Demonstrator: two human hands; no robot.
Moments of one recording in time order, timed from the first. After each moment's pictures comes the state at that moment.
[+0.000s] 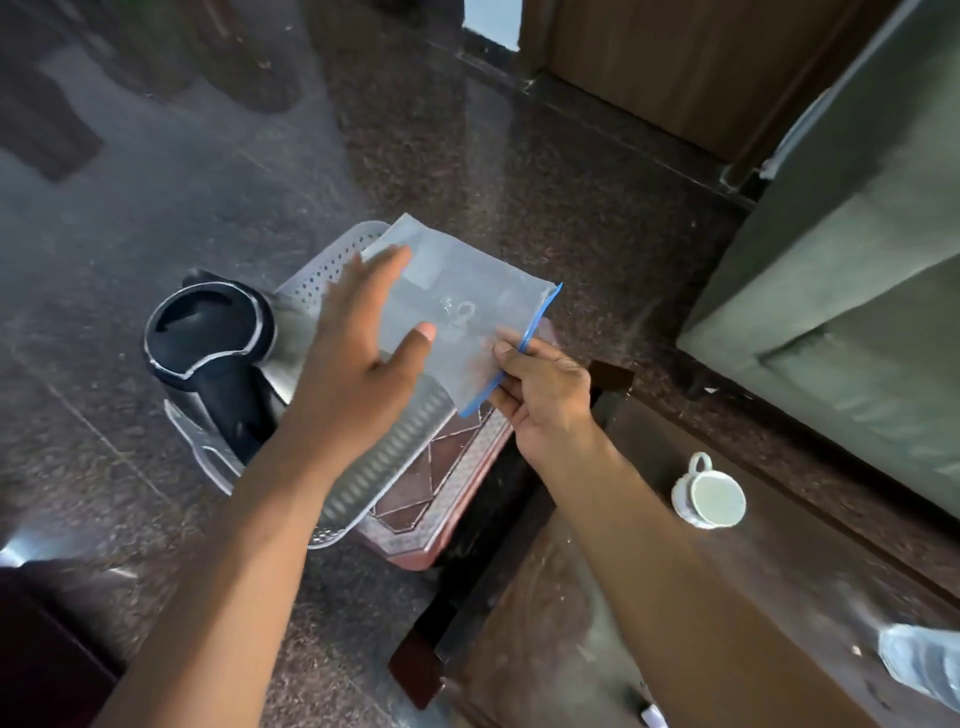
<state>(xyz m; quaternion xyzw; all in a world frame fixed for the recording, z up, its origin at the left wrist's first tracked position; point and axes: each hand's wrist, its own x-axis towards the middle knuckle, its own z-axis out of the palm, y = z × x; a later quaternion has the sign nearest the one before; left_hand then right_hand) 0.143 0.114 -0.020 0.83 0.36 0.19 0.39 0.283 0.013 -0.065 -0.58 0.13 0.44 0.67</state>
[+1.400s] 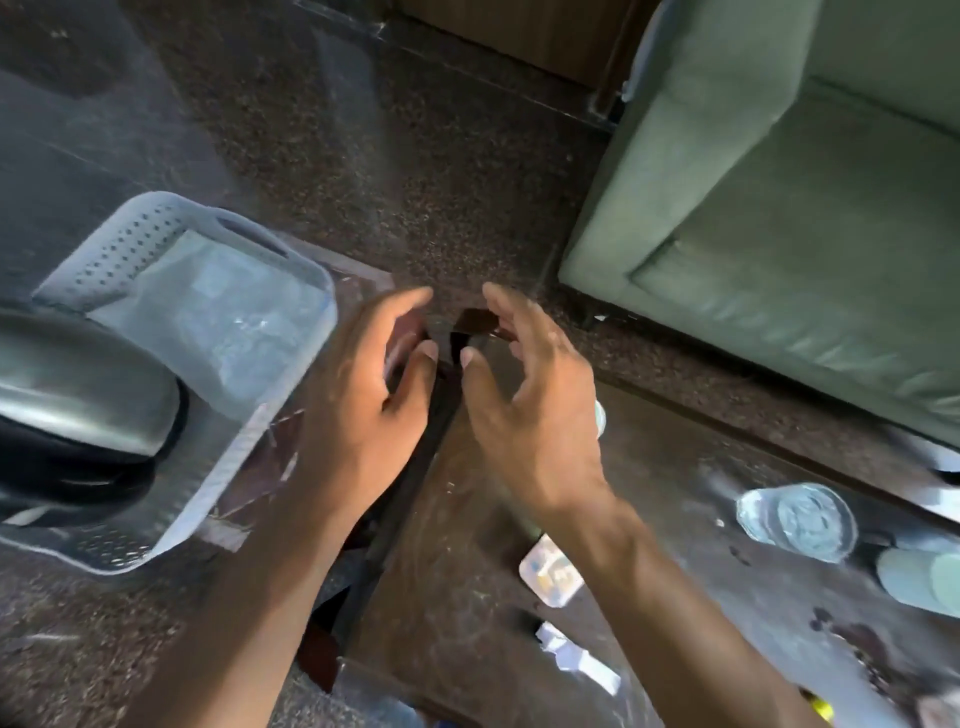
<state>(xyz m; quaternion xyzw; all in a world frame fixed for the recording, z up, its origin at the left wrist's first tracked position) 0.228 -0.027 -0.051 0.86 0.24 0.22 0.39 0.314 -0.152 -0.032 -0.85 -0.25 0.08 0.45</state>
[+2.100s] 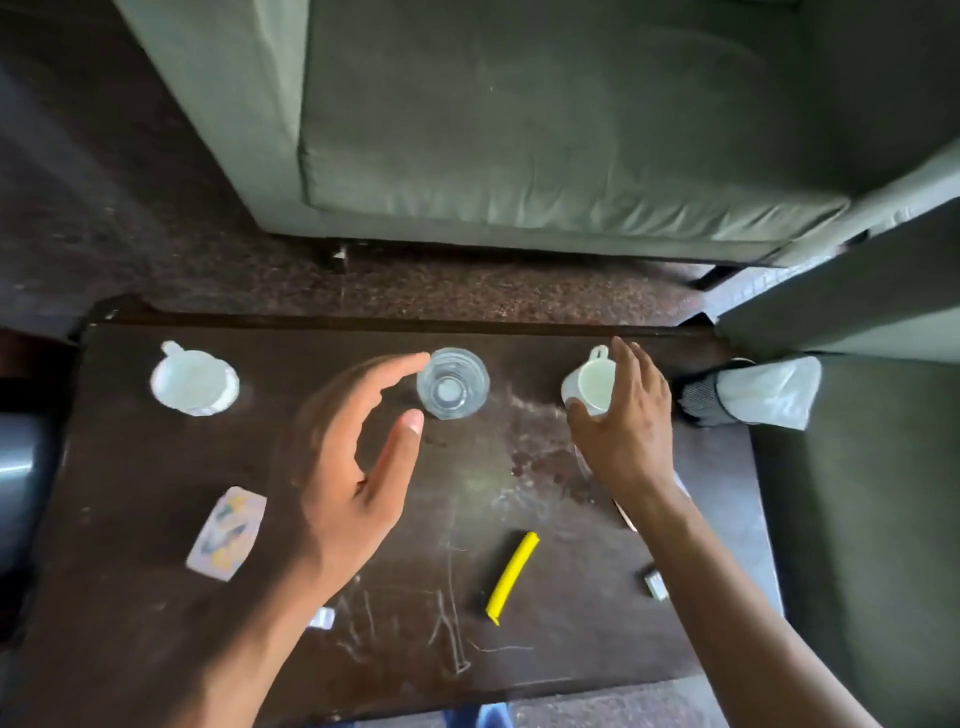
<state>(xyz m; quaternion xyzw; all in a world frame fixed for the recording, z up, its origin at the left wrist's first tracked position) 0.310 -0.377 -0.062 0.85 0.06 0.09 0.52 0.405 -0.632 -0.111 -0.97 0.07 0.08 0.21</state>
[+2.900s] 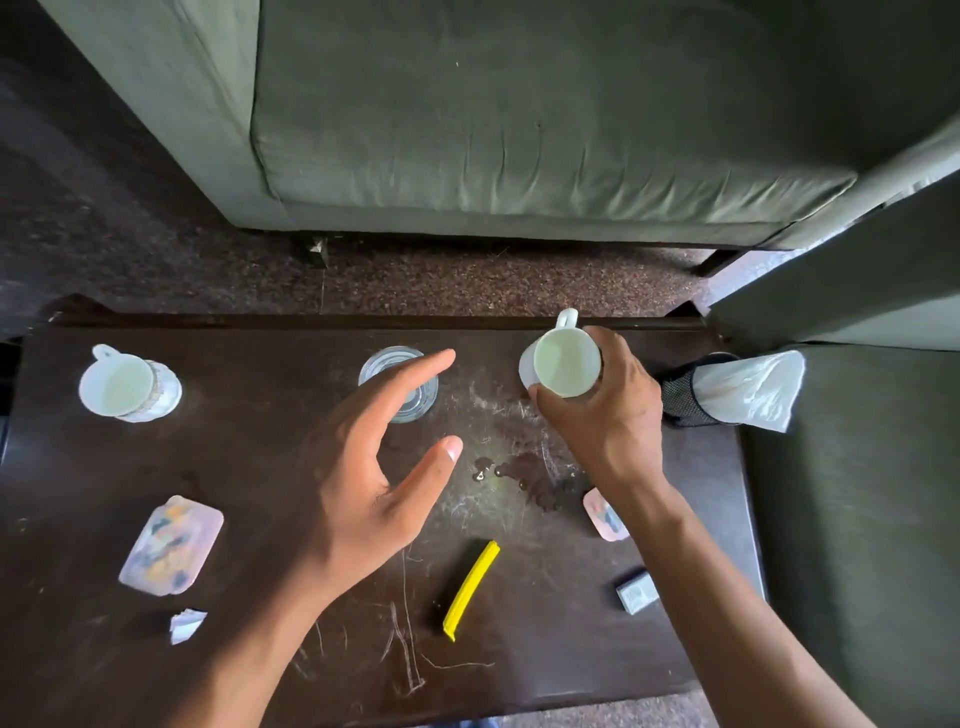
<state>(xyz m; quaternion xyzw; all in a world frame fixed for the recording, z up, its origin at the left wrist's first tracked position) 0.336 -0.437 -0.114 0.86 0.01 0.03 0.52 0.430 -0.671 -0.120 -0.95 0.06 0.03 0.32</state>
